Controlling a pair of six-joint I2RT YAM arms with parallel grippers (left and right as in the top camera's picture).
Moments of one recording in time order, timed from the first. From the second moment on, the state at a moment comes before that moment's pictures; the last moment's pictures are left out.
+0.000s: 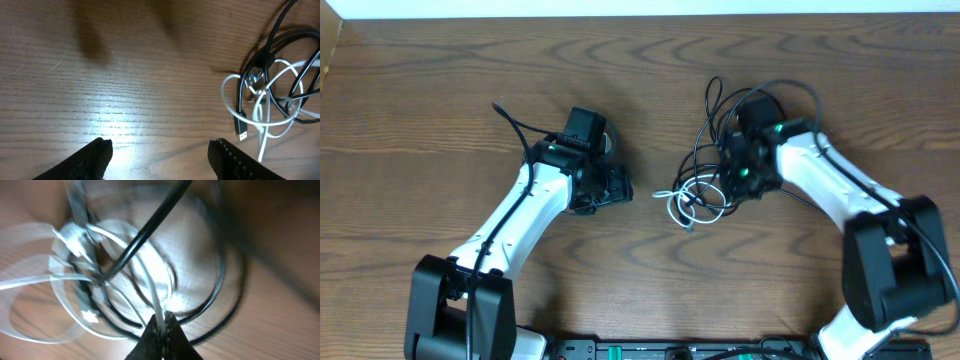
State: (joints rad) left arm -0.31 1.59 1.05 -0.80 0.27 -0.47; right arm 0.32 1.80 1.24 -0.89 -0.24 0.08
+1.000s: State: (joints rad) left arm -0.31 1.60 1.05 -0.78 0.29 -0.47; right arm 0.26 1.34 1.47 -0.66 0.45 0.15
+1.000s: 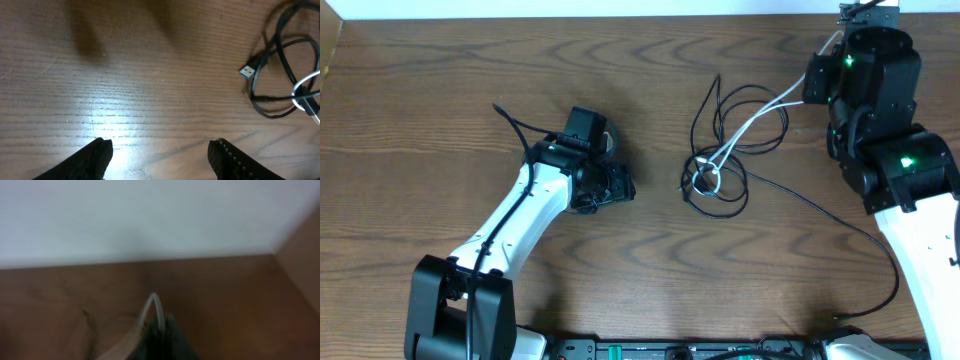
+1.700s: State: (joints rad) left arm -0.60 1.80 1.04 -0.14 0.41 -0.57; right arm 0.24 1.40 1.47 -0.89 0.35 0.27
